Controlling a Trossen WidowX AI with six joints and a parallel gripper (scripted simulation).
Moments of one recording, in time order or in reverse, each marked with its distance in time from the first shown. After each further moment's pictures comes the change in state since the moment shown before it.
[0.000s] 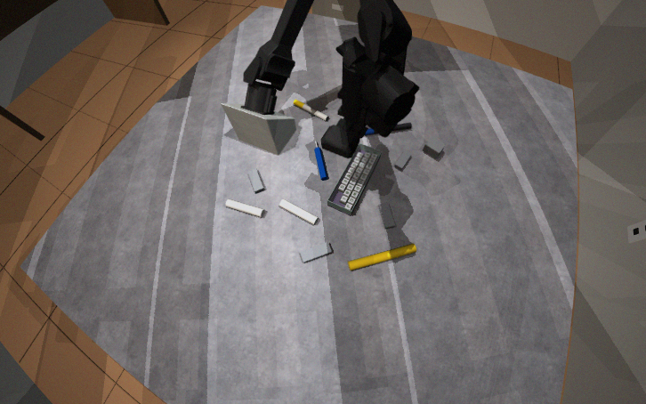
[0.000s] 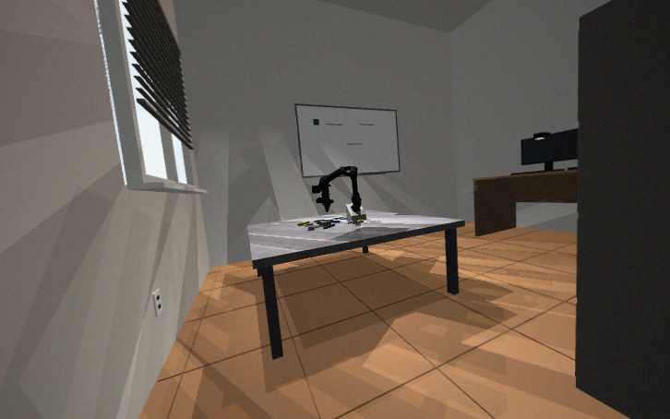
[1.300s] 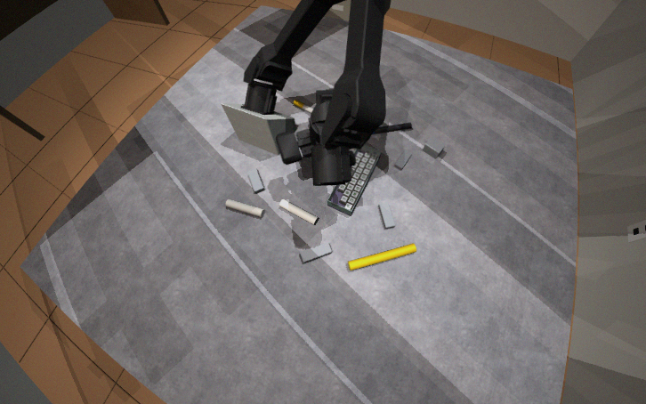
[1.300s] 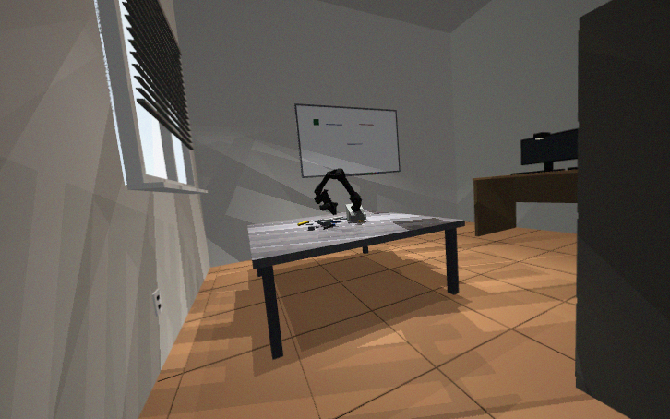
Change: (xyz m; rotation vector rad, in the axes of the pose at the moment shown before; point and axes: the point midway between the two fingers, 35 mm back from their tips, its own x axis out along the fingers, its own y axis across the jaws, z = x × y) arm 0.034 -0.032 -0.063 0.766 0.423 0.206
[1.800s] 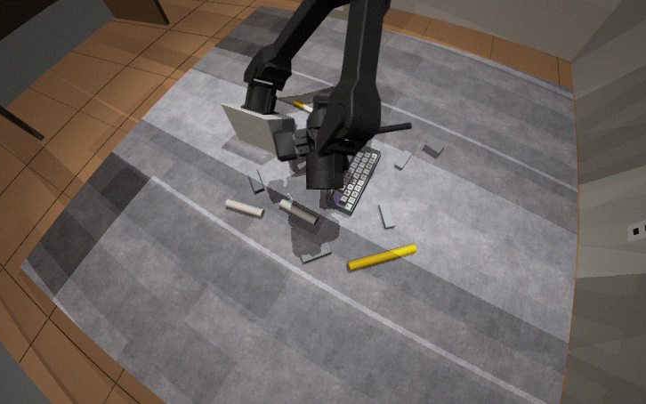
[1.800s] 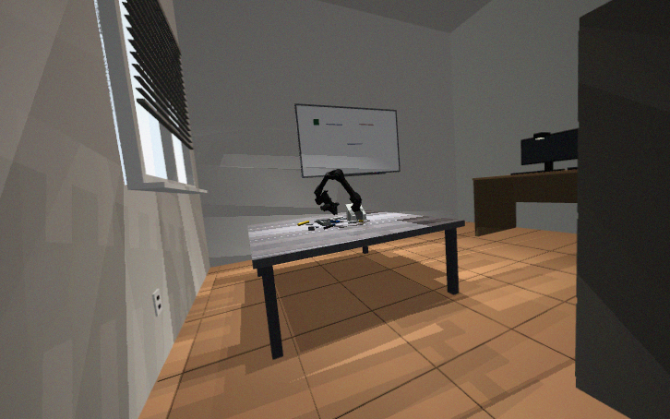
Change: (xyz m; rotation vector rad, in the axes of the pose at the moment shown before) arm 0.005 -0.006 -0.003 0.104 0.060 0.018
